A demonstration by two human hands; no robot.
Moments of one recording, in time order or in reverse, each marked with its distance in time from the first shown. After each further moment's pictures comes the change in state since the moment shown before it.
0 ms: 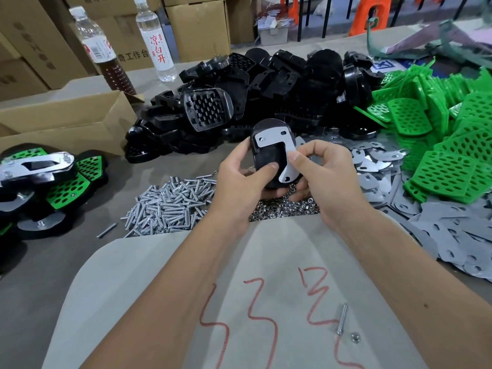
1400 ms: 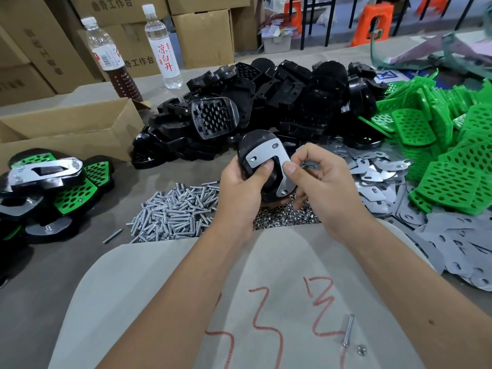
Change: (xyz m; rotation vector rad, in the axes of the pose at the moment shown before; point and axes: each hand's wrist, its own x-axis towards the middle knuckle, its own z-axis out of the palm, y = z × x) left_hand 0.000 0.001 0.002 -0.093 0.152 -0.054; right_hand 0.000 0.002 0.002 -0.110 -0.170 -0.216
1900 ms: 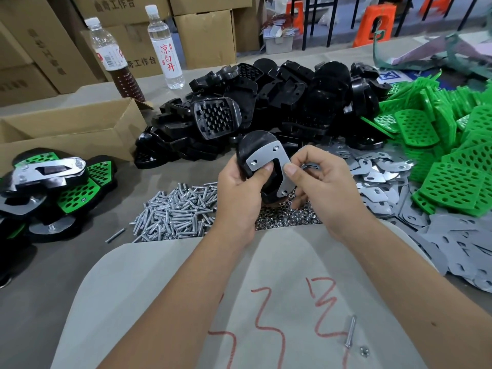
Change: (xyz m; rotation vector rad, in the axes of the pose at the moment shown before) left_hand -0.001 0.000 0.000 0.020 0.068 0.102; right_hand 0.001 0.000 0.002 -0.030 -0.013 0.016
